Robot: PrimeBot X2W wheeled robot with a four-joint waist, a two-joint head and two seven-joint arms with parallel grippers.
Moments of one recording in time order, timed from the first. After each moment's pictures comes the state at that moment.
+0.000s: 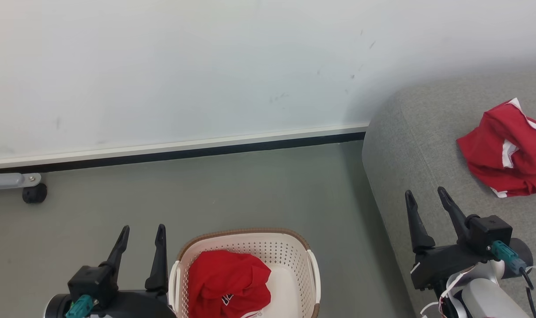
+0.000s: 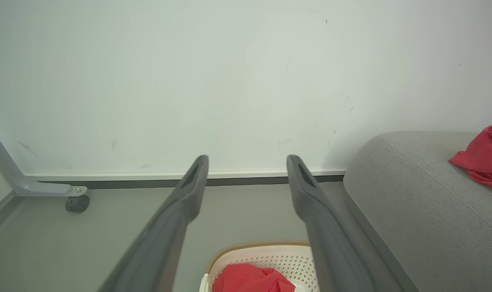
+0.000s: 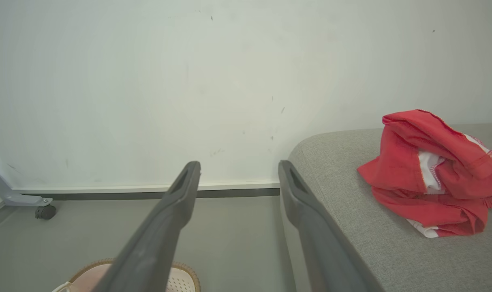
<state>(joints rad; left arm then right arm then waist) -0.05 0.19 -0.24 0.12 -0.43 0.12 -0.16 -0.31 -0.28 0.42 0.38 0.46 -0.11 -0.25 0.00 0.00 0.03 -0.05</state>
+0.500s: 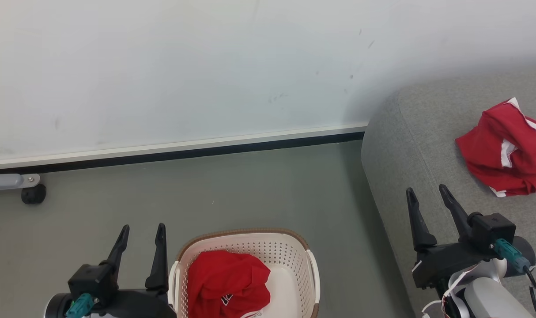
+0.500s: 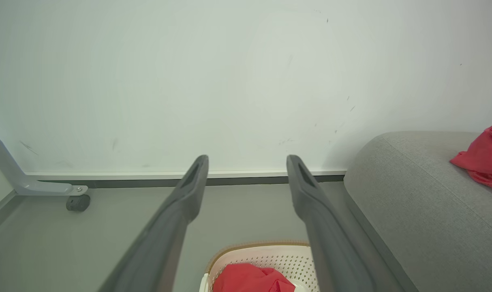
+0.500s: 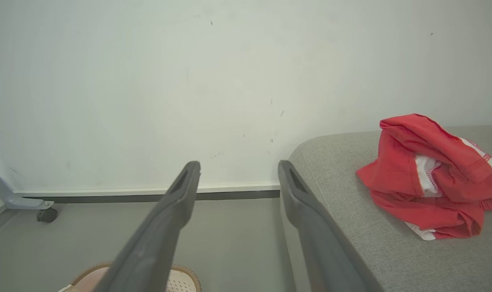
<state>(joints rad) -0.05 0.19 -0.23 0.11 -0.42 0.12 -0.15 -0.29 -0.28 0.40 0.33 0.46 -0.11 -0.22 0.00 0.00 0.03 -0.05</state>
